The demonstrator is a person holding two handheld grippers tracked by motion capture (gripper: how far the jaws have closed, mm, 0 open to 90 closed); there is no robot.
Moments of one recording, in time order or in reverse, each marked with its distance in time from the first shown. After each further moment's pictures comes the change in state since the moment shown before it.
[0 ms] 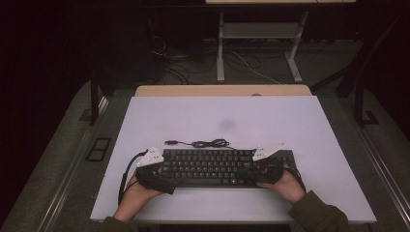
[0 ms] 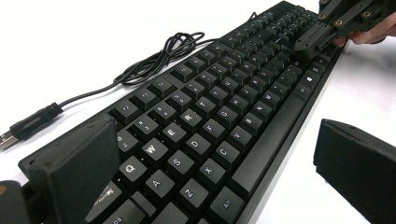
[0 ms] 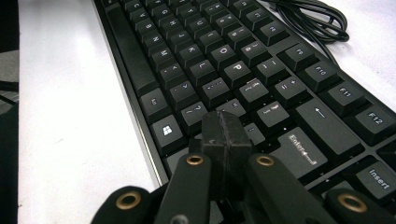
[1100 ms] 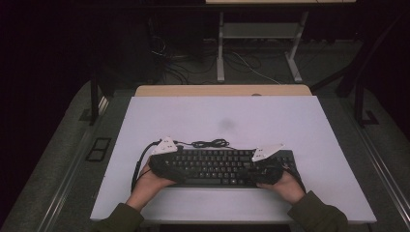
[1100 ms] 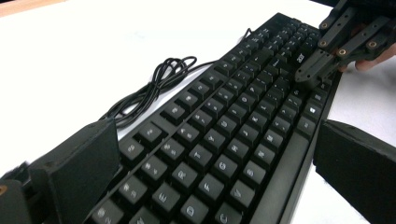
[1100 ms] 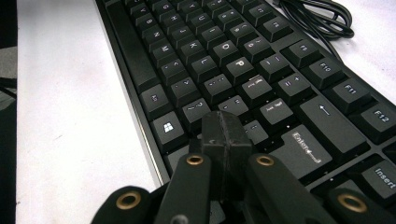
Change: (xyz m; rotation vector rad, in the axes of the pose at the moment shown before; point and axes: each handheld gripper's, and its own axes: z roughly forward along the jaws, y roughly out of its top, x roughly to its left) left arm 0.001 0.031 0.033 0.007 -0.039 0.029; right arm 0.001 -0.001 0.002 0.009 0.001 -0.008
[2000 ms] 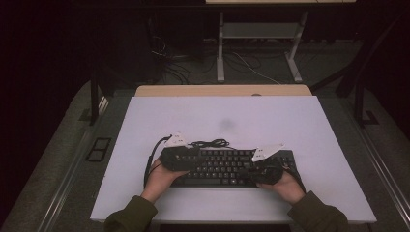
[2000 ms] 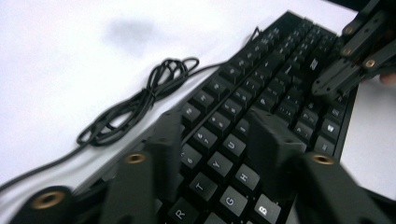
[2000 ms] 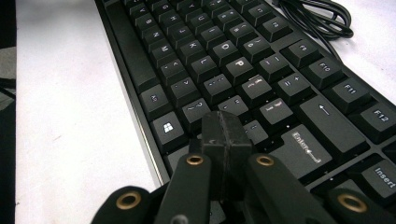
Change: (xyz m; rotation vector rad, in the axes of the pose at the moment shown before) left arm 0.006 0.007 0.031 0.047 -0.015 -0.045; right arm 0.001 0.000 0.000 0.002 -0.003 0.002
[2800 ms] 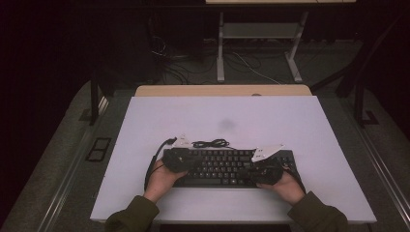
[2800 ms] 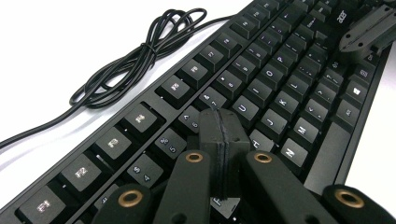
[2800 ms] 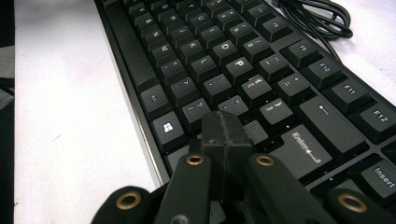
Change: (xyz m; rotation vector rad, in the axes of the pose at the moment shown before) left arm -0.002 -0.002 0.008 0.160 0.039 0.005; right arm 0.001 0.000 0.000 0.002 -0.006 -0.001
